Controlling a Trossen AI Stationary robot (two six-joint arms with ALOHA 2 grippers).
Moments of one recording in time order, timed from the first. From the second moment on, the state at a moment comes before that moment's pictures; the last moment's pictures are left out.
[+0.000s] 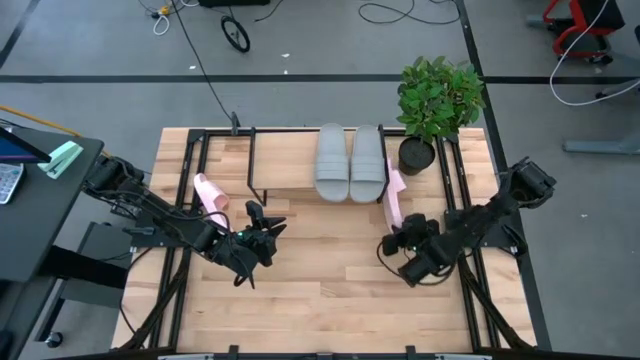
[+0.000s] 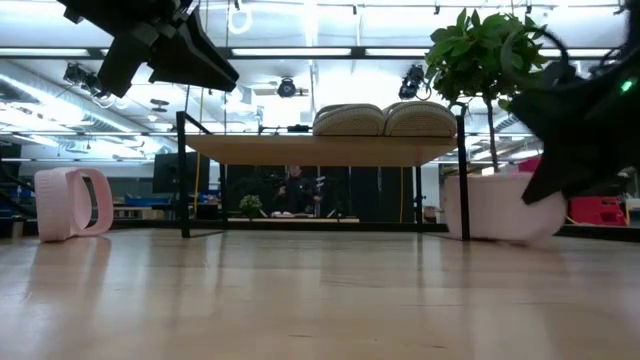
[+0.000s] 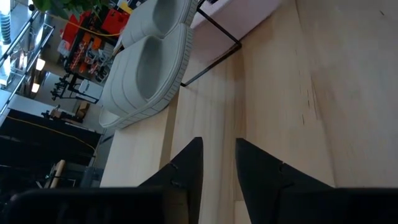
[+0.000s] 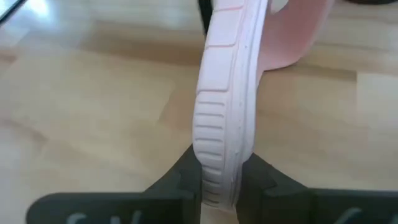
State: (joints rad) left arm -0.52 1.34 0.76 -0.14 -1.02 0.24; right arm 0.62 1.51 0.65 -0.75 0.81 1.98
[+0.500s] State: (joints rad) left arm -0.52 1.34 0.76 -0.13 -0.97 0.24; right arm 0.79 1.51 0.85 -0.98 0.73 2.15
